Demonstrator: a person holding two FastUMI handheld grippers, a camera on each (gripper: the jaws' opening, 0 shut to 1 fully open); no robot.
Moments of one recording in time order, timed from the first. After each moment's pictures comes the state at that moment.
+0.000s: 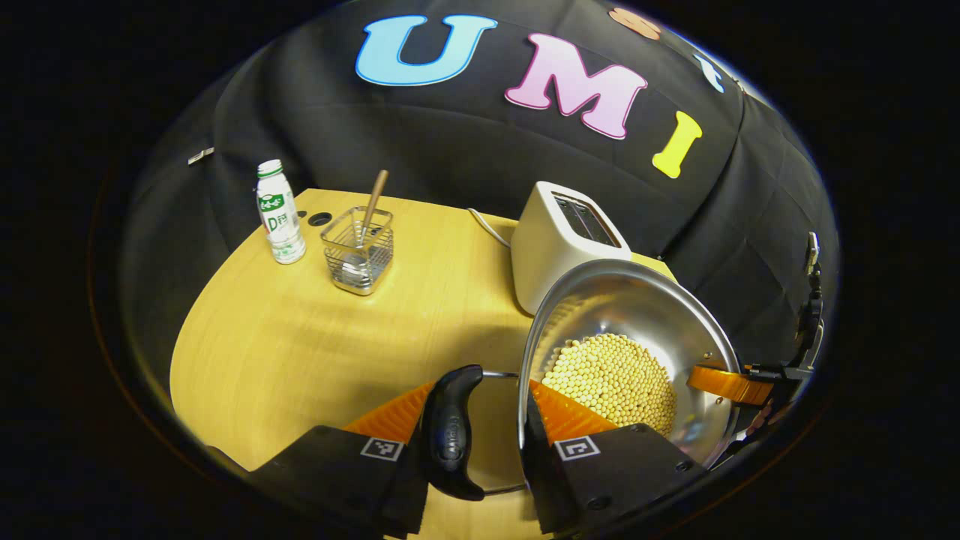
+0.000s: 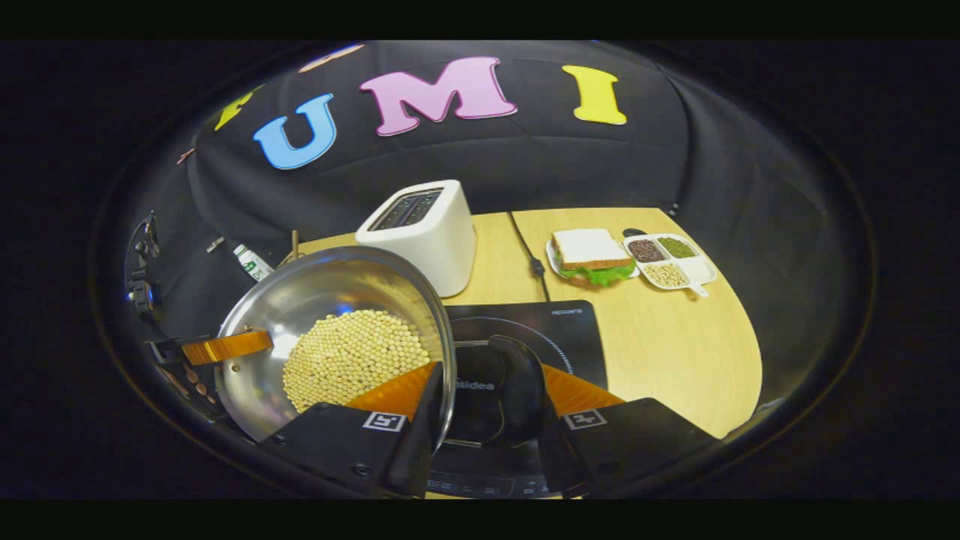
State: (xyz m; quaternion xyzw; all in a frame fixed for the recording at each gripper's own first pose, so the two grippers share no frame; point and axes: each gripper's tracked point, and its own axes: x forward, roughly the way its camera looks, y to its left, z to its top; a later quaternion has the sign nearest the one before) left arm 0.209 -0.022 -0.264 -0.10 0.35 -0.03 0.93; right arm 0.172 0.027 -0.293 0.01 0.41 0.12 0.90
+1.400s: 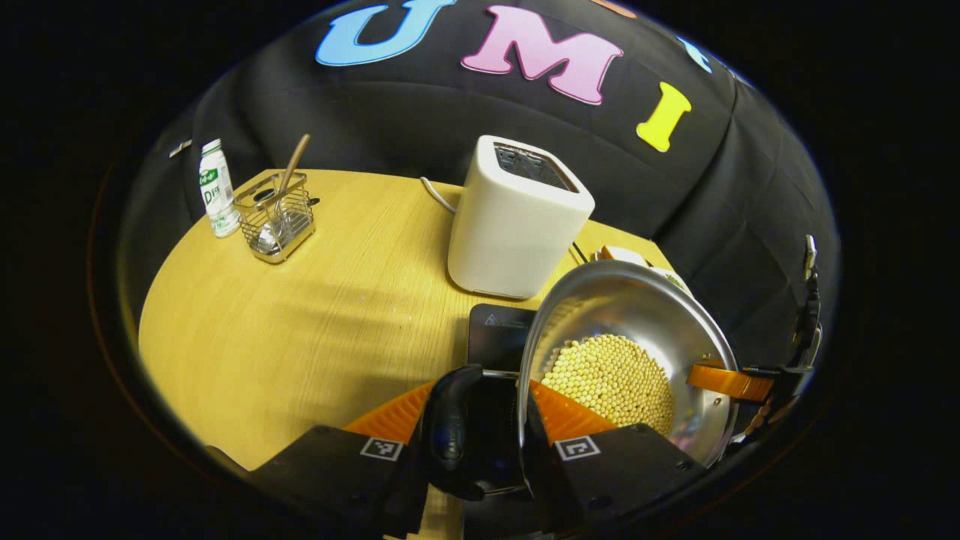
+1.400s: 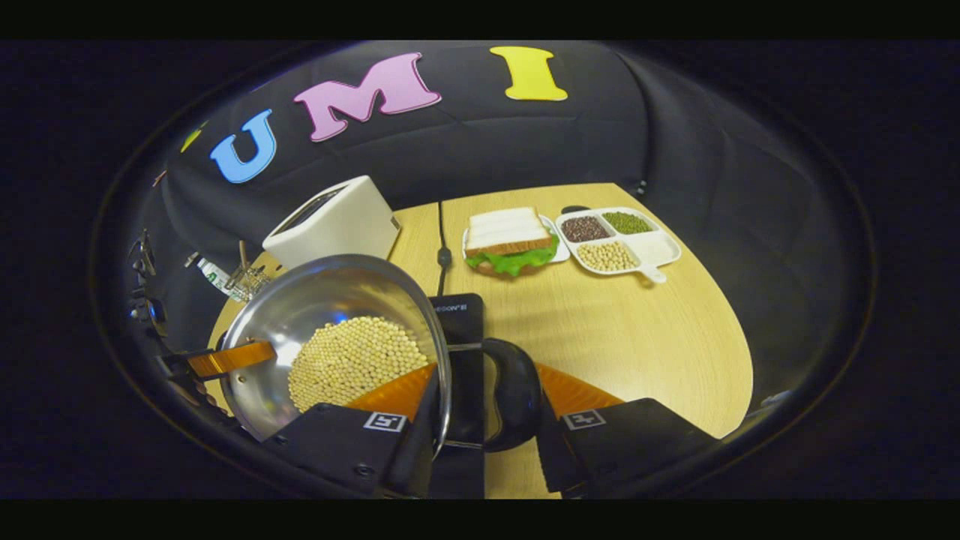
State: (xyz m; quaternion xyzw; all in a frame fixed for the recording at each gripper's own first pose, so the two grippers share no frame) left arm 0.242 -0.121 -0.323 -0.12 0.36 -0.04 0.93; right arm 0.213 -0.070 -0.344 0.03 0.43 0.10 0.90
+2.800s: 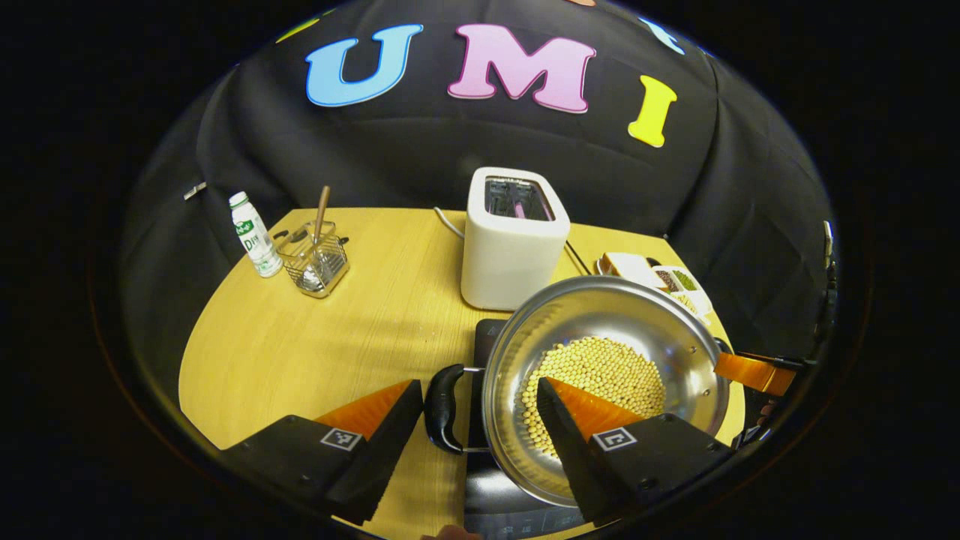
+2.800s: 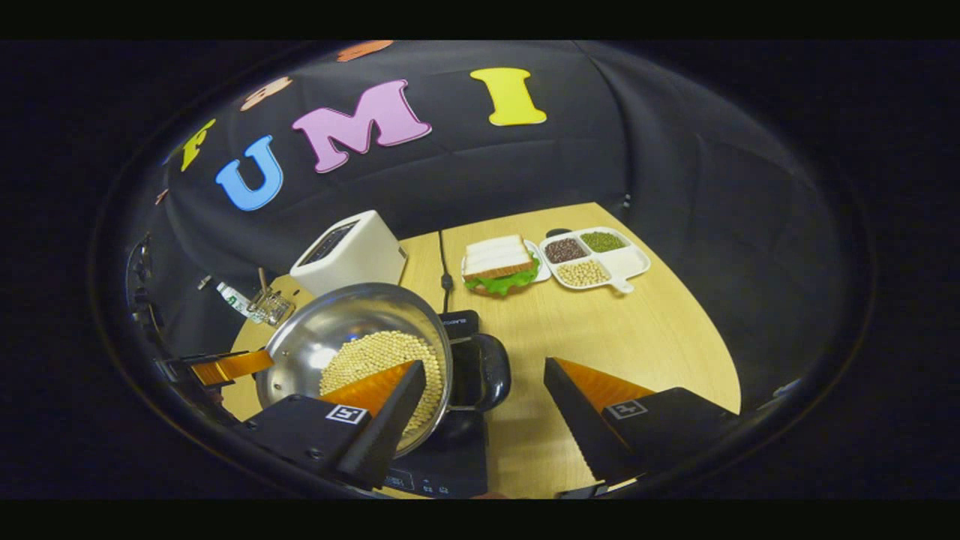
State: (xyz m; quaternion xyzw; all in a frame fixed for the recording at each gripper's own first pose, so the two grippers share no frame) left arm 0.208 -0.122 -0.245 -0.03 0.32 0.01 0.95; right arm 0.184 -0.088 -0.266 0.06 0.36 0.09 0.93
